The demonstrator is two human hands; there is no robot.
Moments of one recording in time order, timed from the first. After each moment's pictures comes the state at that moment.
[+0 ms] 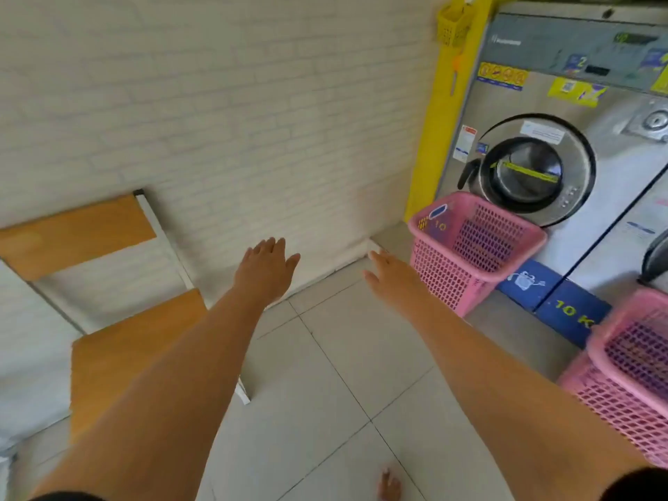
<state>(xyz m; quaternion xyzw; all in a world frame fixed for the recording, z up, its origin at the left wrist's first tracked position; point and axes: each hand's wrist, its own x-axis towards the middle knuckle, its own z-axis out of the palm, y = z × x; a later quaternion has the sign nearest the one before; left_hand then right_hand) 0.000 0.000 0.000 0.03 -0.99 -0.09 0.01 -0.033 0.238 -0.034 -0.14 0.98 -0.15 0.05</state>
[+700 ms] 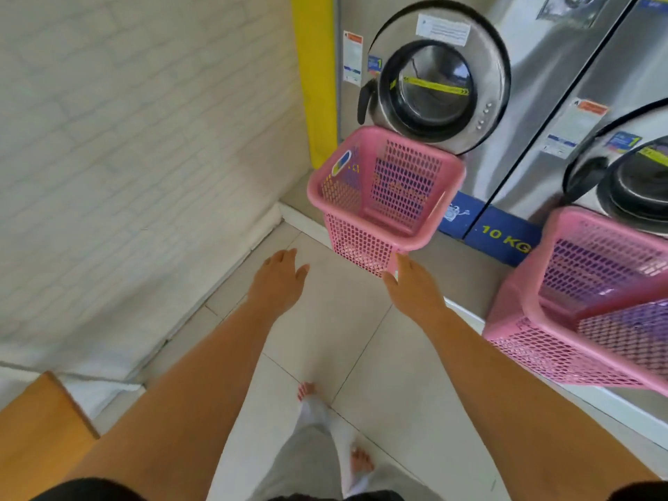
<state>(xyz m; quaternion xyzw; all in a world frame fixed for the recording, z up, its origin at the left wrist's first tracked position) -0.243 0.233 -0.120 -0.09 -0.97 -0.16 -0.15 -0.176 0.467 -0.141 0.15 0.95 -0.27 0.08</state>
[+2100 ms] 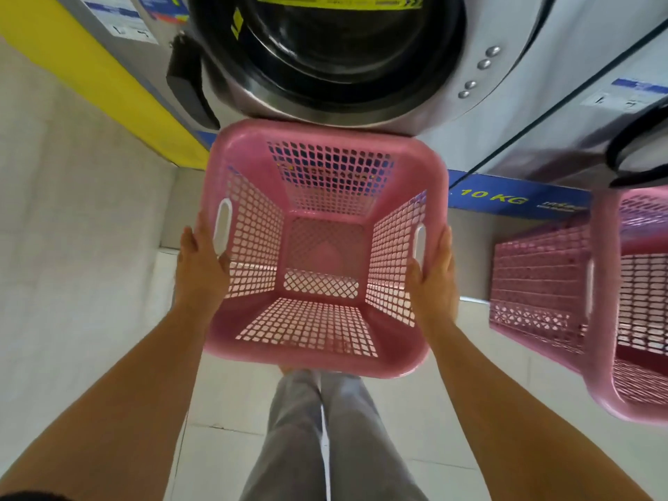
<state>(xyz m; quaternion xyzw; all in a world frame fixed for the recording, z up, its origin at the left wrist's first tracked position) -0.698 0.429 -0.314 -0.15 -0.96 -0.11 -0.19 -0.457 0.666 -0.328 0.53 0.78 -0.34 -0.04</state>
